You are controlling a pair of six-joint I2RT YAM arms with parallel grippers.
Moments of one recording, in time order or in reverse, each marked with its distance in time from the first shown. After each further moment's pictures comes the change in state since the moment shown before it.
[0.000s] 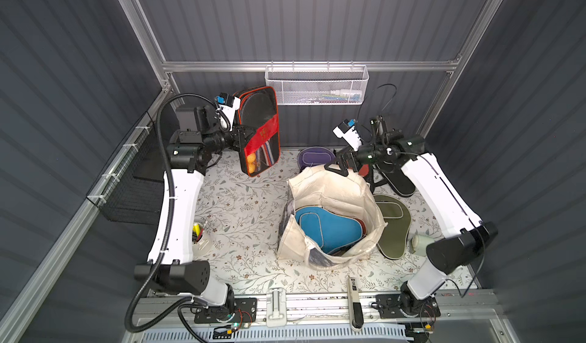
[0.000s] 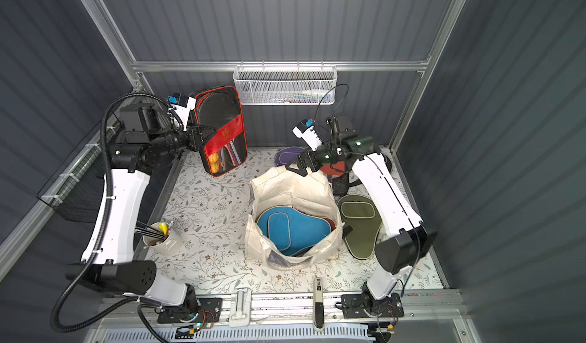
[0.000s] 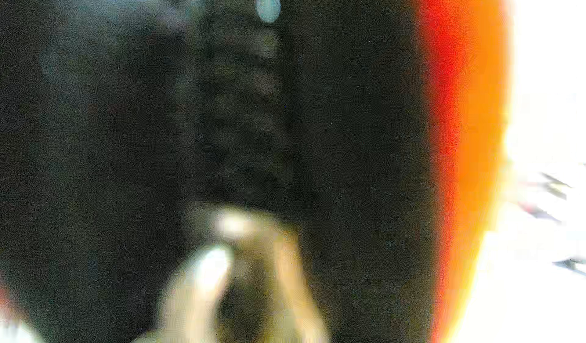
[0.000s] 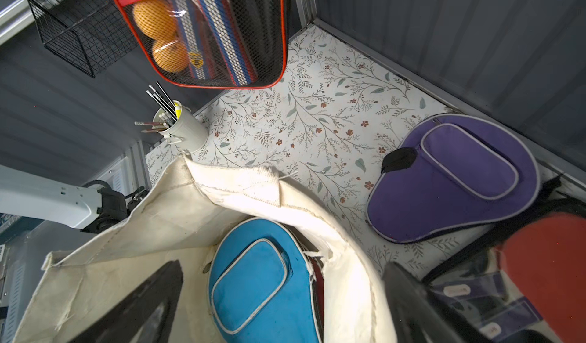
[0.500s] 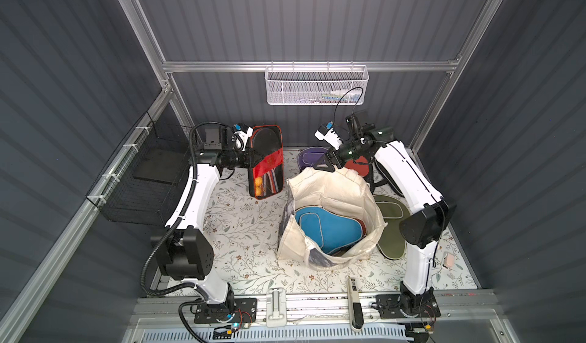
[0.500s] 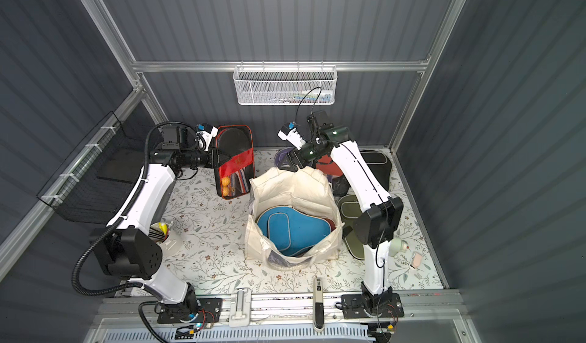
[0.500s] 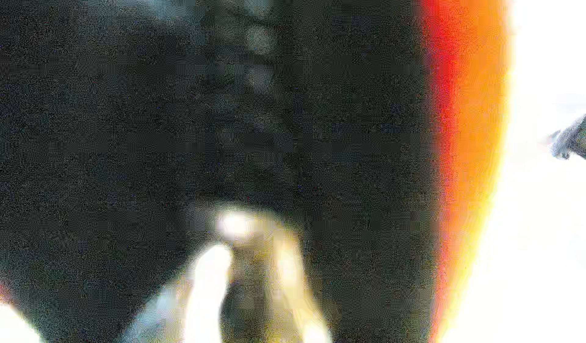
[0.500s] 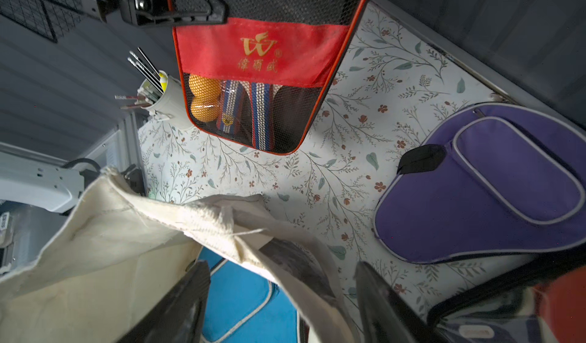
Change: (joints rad) left arm 0.002 0.104 -0.276 0.091 0.051 -0.014; right arm 0.042 0.276 0.244 -0.132 -0.005 -0.077
